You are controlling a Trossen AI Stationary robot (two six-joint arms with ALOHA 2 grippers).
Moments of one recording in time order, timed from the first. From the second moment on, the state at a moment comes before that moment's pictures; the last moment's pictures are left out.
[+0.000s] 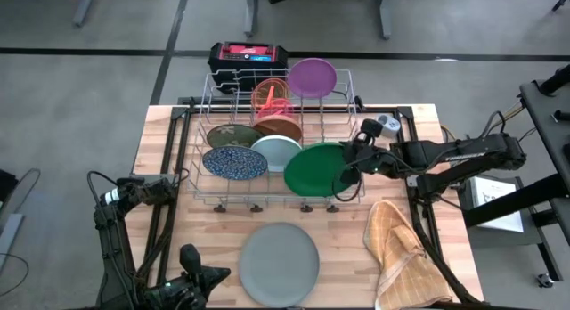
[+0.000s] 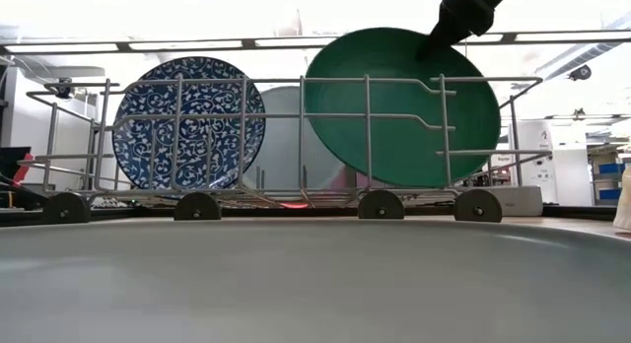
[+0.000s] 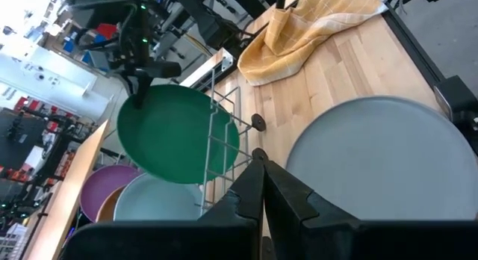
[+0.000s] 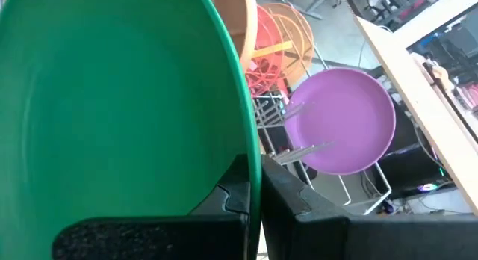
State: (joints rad) left arm -1.11 1.94 2.05 -1.56 -1.13 -0.66; right arm 0.11 1.16 1.02 -0.63 0.74 -0.11
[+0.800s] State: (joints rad) left arm -1.11 1.94 2.05 -1.56 -1.14 -0.66; right arm 0.11 1.15 1.06 -0.70 0.74 -0.06
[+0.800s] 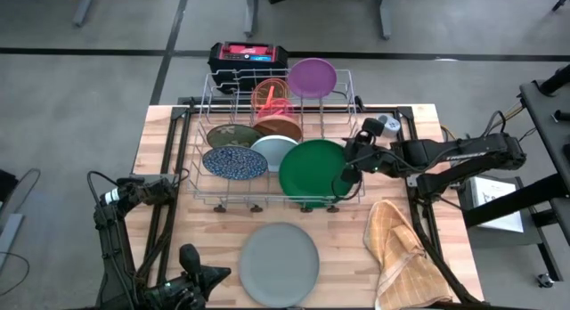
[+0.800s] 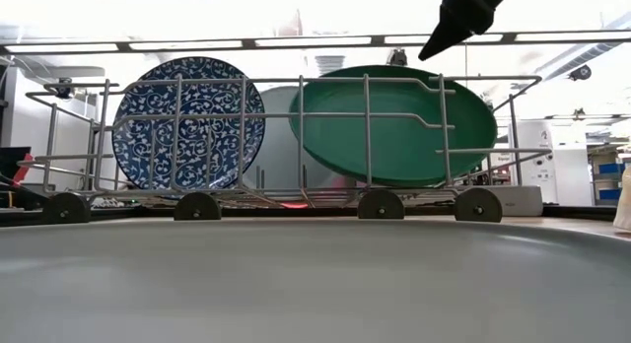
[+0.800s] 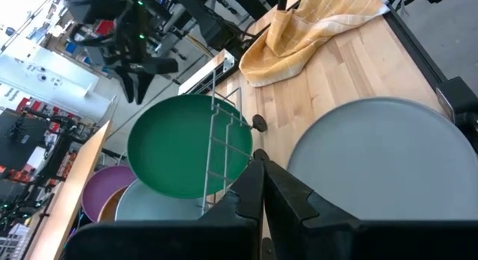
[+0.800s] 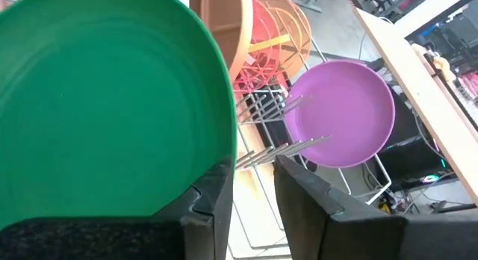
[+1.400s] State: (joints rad) left arm -1.06 1.94 2.01 -1.57 -1.12 -0.61; right arm 0.18 1.15 1.29 -1.08 0.47 0.50
